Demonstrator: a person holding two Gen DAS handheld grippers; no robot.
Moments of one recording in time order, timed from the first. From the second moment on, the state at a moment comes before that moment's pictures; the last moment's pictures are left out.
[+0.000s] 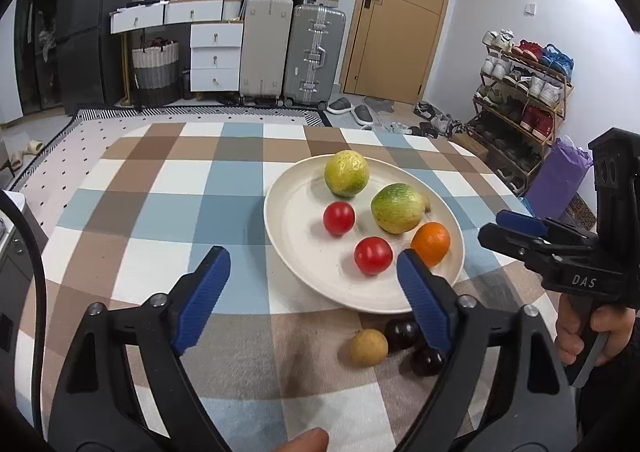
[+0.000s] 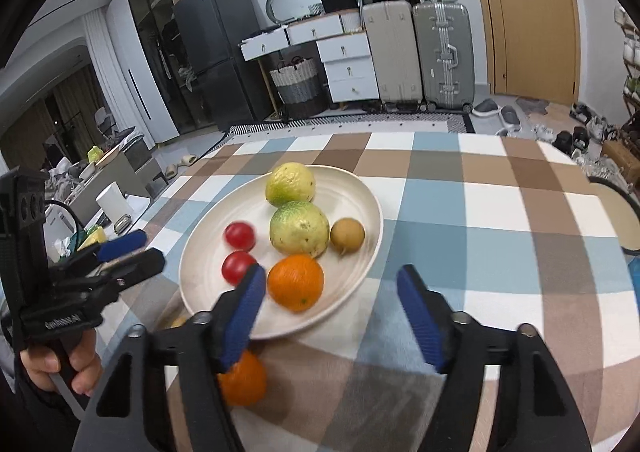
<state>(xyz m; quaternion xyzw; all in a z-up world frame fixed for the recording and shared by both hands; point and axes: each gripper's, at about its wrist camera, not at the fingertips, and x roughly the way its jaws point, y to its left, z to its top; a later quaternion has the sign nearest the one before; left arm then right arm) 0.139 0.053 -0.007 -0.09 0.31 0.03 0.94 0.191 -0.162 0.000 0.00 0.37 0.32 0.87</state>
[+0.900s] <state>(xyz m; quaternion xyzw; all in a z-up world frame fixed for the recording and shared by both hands) 0.119 0.037 -0.021 -0.06 0.35 0.02 0.94 0.158 -0.153 -0.025 -0.02 0.42 0.36 0.83</state>
